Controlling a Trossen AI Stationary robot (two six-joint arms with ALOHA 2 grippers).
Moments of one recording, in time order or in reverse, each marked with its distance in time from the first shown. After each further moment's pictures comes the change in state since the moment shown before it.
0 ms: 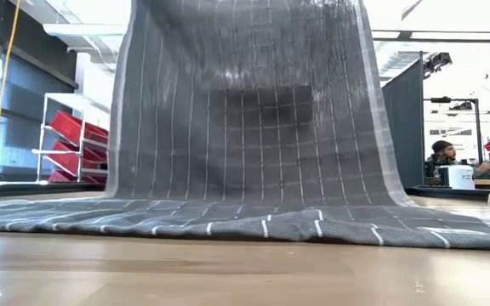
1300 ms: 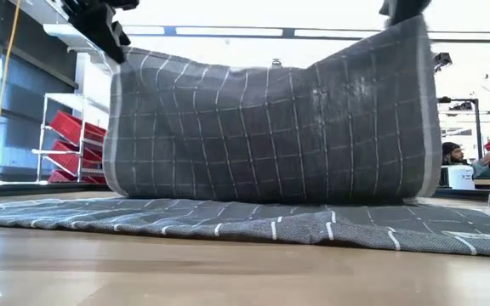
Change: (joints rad) left arm 0.055 -0.069 -0.590 0.184 0.741 -0.124; right arm 0.270 -0.003 -0.539 0.108 -0.629 0.296
